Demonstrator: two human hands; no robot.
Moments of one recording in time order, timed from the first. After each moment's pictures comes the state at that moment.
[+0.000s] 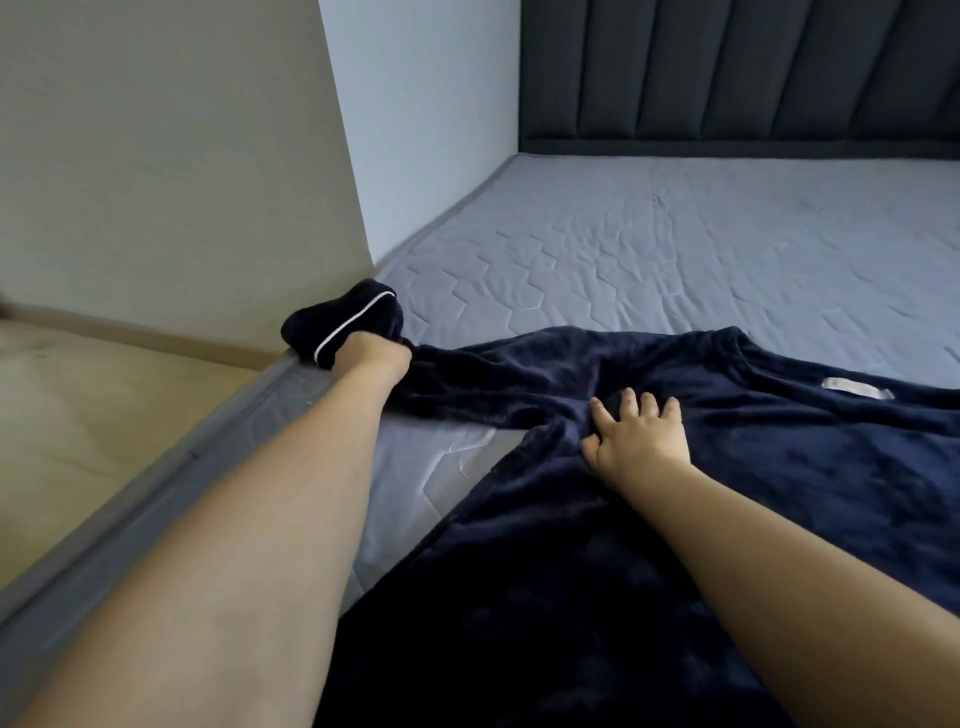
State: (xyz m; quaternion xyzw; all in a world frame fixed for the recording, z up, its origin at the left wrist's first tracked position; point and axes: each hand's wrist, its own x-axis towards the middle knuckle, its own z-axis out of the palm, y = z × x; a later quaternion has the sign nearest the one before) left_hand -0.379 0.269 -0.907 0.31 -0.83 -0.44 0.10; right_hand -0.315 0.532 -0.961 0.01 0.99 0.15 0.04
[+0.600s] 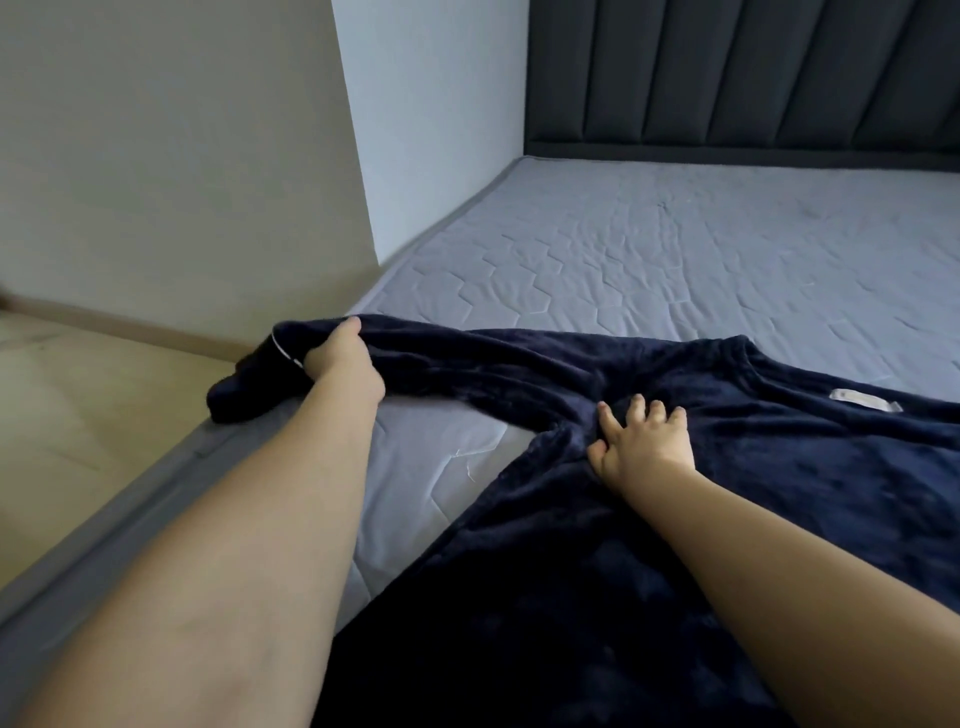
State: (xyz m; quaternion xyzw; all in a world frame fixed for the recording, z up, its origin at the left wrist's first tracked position) left_hand -0.366 0.247 -0.893 0.32 -0.42 -0.82 0.19; right_hand -0.315 0.527 -0.956 0.02 0.98 0.19 0.07
